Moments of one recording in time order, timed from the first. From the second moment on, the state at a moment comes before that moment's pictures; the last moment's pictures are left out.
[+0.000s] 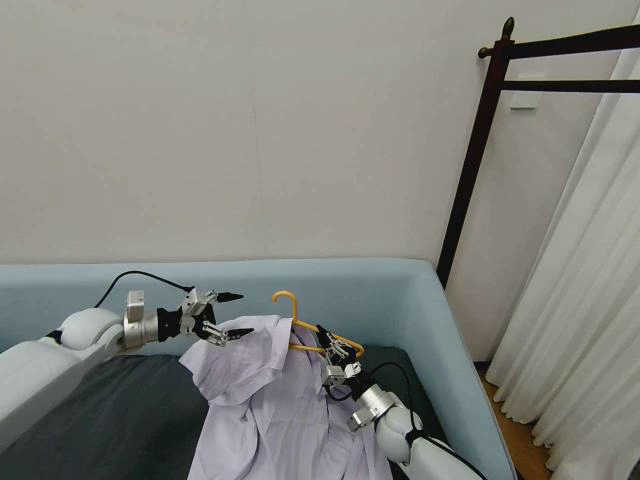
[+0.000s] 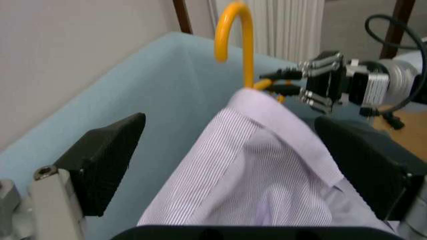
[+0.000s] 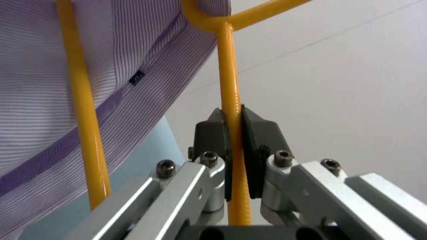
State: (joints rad) left arm 0.18 -0.56 0.48 -1.28 -0.94 -0.20 0.89; right arm -0.65 1.32 -0.13 1.04 -0.93 0.40 0.55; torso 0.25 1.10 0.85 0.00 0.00
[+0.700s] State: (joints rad) left arm -0.01 -0.78 0.72 -0.91 -0.80 -0.20 1.04; right arm -0.66 1.30 -0.10 1.08 -1.01 0.45 0.56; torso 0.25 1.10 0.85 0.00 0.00
